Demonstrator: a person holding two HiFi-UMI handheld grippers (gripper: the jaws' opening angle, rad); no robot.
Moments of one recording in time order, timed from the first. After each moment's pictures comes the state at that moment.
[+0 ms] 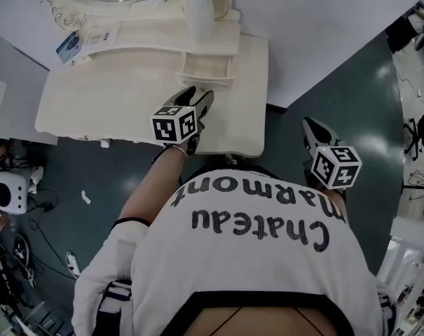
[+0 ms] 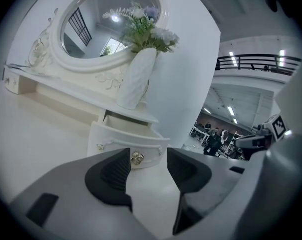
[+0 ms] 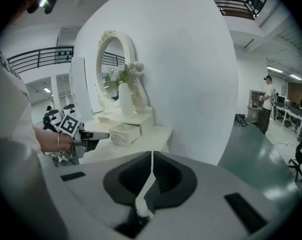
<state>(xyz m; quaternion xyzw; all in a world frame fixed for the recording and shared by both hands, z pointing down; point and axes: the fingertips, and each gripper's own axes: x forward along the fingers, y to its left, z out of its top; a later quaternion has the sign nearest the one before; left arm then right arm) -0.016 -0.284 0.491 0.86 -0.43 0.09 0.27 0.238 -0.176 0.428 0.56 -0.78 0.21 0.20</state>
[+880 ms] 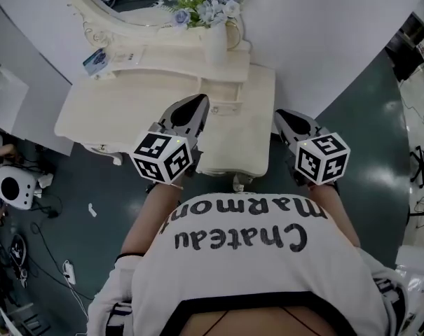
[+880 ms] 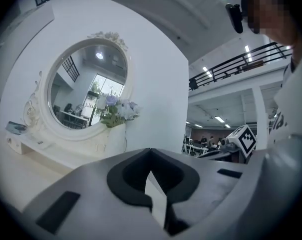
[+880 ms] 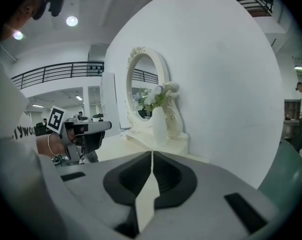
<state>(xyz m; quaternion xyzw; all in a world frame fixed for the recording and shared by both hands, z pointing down) -0.035 -0.227 0.302 0.89 -0.43 -0.03 0.11 0.130 -0.213 0.343 0.44 -0.88 0.14 0.13</state>
